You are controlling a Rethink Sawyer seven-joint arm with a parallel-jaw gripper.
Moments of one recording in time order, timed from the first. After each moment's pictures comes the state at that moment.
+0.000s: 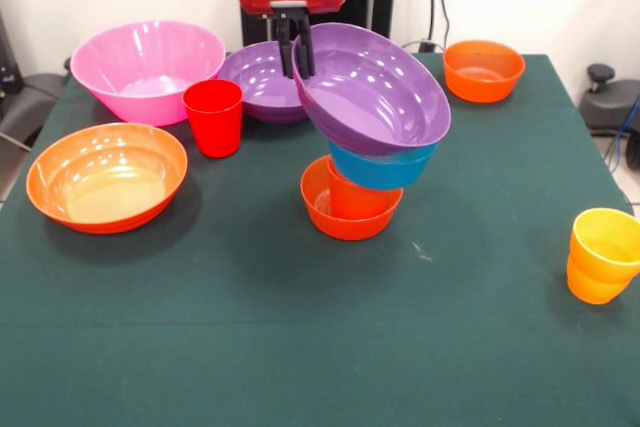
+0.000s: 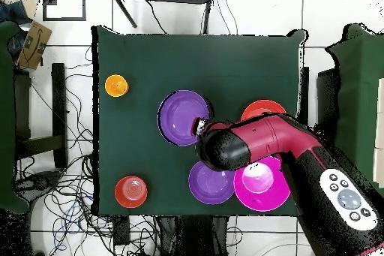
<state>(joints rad) -0.92 -0.82 0.85 1.94 -0.72 0.61 2.33</state>
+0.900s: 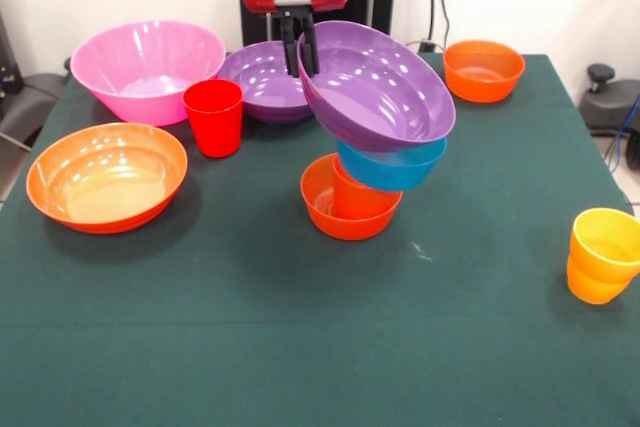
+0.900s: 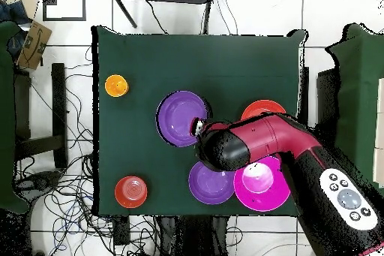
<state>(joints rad) -0.92 -0.82 0.87 1.95 -0.72 0.61 2.33</state>
